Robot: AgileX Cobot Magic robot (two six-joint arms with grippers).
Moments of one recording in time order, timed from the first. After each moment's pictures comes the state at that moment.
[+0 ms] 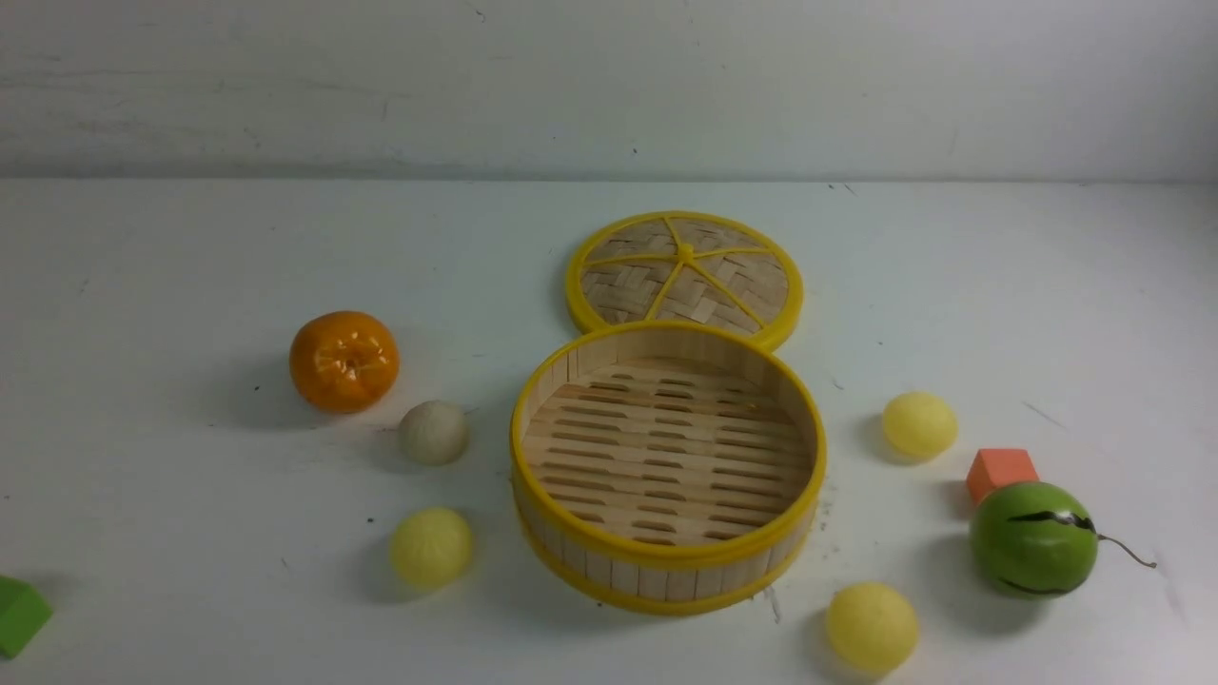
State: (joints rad) right arm 0.03 -0.01 0.02 0.03 0.39 0.11; left arm -0.09 -0.01 -0.09 -0.62 0.04 -0.49
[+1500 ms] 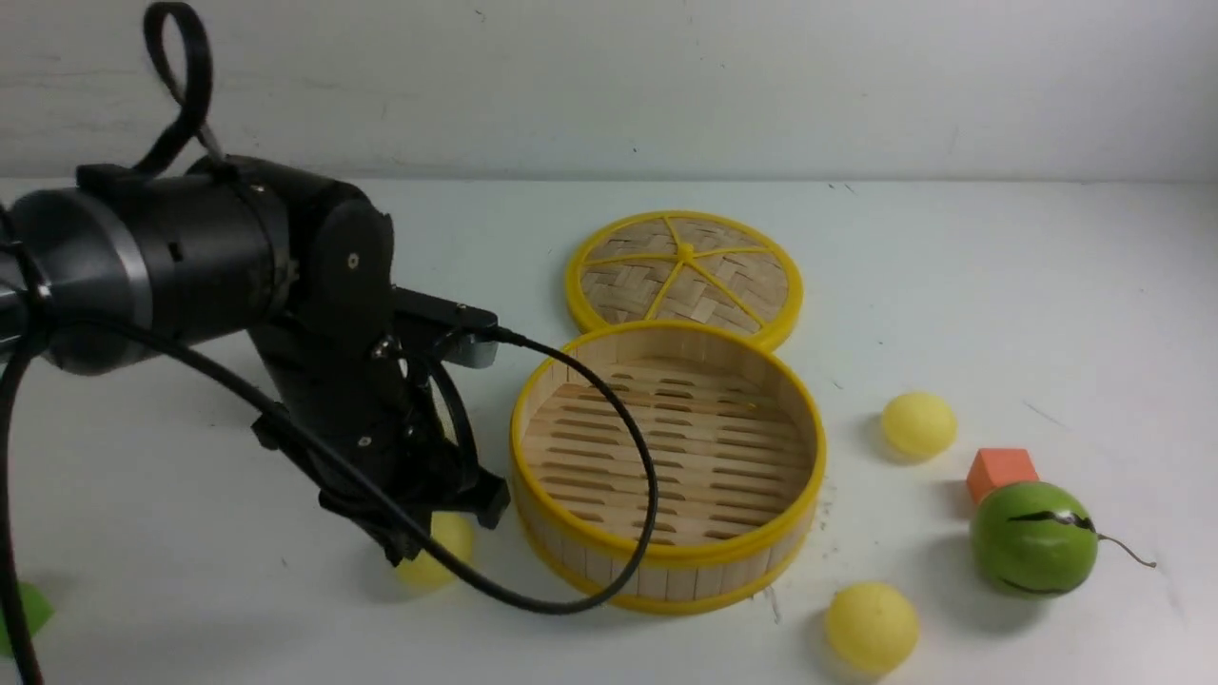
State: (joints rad) right arm 0.03 -0.01 0.02 0.03 0.39 0.11; left arm -0.45 1.74 -1.25 0.00 0.96 -0.05
